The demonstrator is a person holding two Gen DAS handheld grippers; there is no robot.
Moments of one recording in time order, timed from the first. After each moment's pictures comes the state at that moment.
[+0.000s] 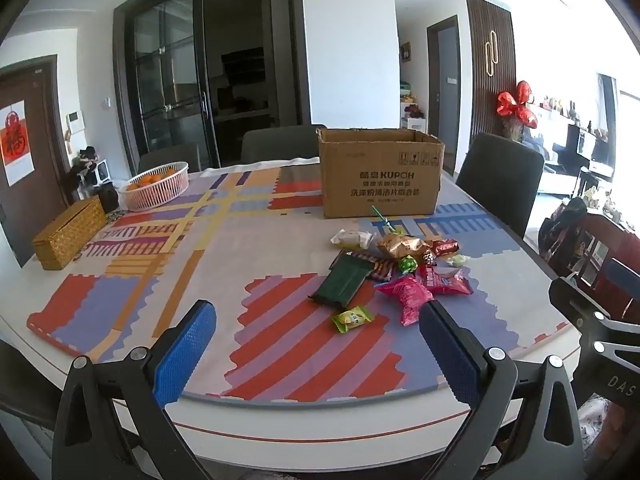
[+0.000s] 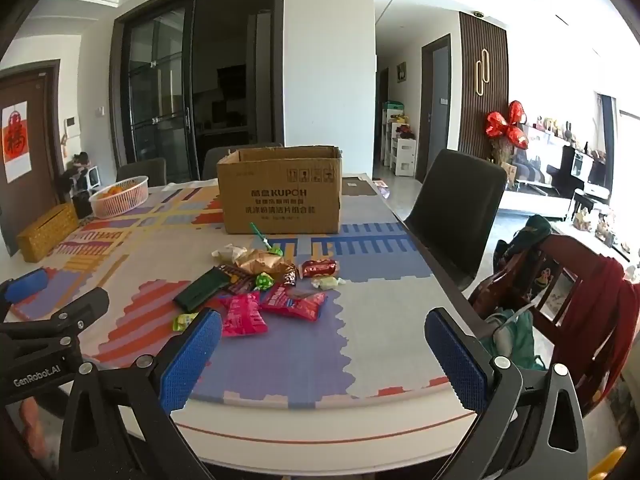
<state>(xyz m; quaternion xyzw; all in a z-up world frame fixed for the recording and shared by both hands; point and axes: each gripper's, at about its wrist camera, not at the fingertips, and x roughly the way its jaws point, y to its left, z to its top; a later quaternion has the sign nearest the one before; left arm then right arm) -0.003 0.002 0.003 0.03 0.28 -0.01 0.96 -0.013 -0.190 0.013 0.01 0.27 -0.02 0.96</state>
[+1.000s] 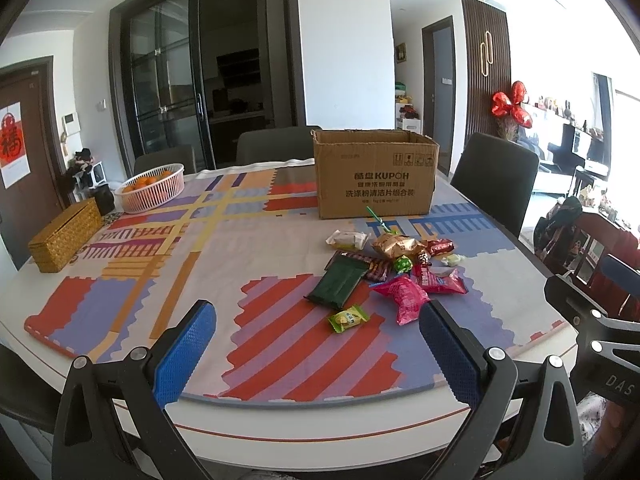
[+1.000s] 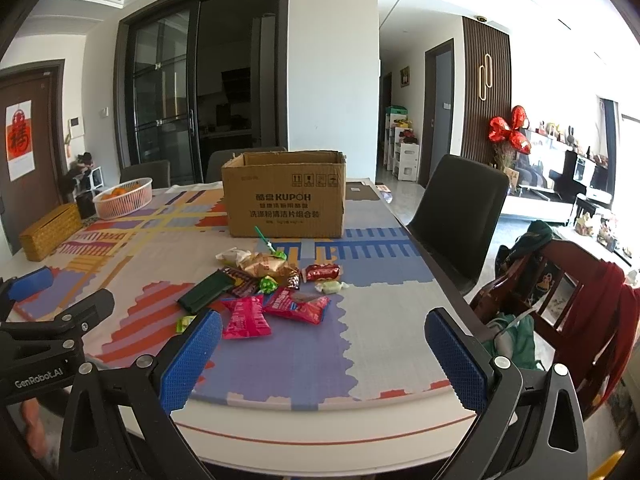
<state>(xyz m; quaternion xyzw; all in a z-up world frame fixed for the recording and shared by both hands) -0.003 0.001 0.003 0.03 0.28 -0.02 0.96 -0.016 -0.187 0.015 0.00 0.26 -0.02 0.97</state>
